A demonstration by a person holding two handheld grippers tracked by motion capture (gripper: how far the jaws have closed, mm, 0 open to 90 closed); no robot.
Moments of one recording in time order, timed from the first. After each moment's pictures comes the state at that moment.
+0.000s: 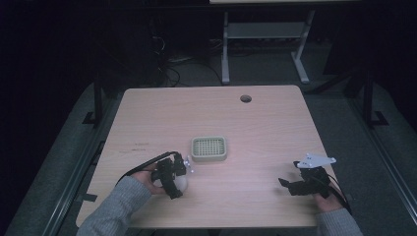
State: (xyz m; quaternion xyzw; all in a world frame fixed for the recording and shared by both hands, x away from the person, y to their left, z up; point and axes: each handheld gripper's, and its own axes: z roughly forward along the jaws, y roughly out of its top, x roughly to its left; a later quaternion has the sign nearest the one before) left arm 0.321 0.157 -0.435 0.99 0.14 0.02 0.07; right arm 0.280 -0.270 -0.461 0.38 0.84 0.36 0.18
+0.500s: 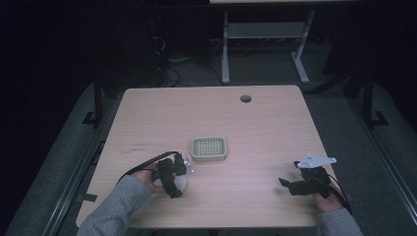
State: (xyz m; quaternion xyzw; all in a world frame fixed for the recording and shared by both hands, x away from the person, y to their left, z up) left arm 0.323 0.157 -0.436 0.99 0.14 0.01 0.07; right arm 0.280 -0.271 -0.462 0.38 0.83 0.36 0.17
